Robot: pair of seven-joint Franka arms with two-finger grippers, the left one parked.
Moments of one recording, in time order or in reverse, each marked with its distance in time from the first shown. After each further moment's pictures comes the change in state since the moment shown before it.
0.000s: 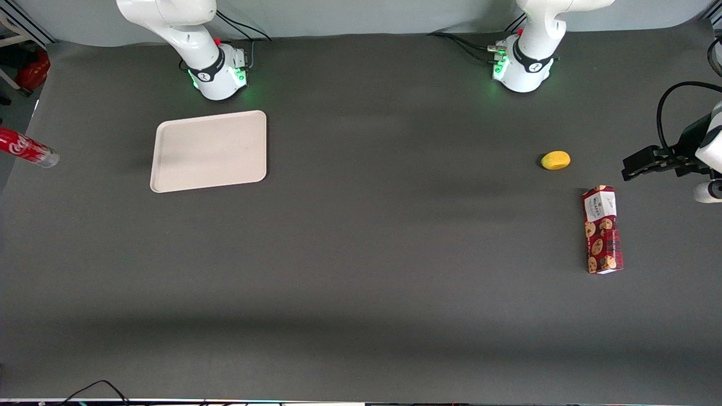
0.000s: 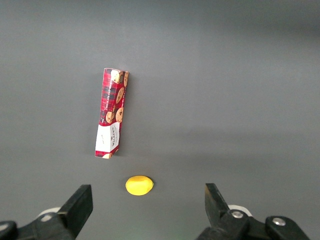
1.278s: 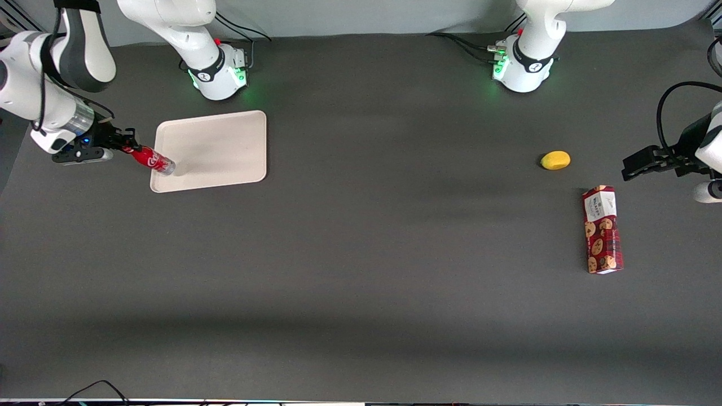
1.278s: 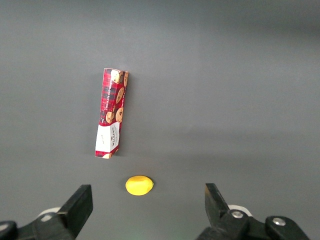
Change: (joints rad) arm -0.084 -0.183 0.239 -0.780 0.022 0.531 0.152
